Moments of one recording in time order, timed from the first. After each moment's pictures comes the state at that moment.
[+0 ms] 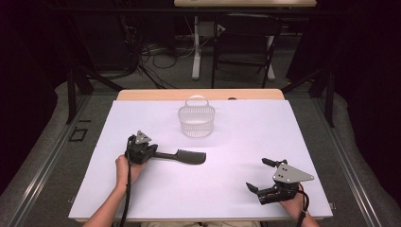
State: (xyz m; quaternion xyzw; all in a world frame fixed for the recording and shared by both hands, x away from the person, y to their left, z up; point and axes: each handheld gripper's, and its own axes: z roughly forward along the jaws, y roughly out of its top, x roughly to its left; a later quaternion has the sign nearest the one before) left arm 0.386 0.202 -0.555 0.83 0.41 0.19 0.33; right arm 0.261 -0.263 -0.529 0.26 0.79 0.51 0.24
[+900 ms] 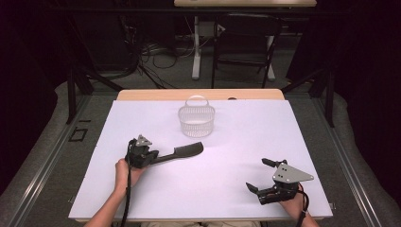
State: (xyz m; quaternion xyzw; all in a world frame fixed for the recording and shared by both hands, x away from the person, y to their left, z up) left arm 0.377 0.200 -0.557 0.84 0.42 0.15 0.33; right arm 0.261 -0.263 -0.529 0.26 0.79 0.51 0.24
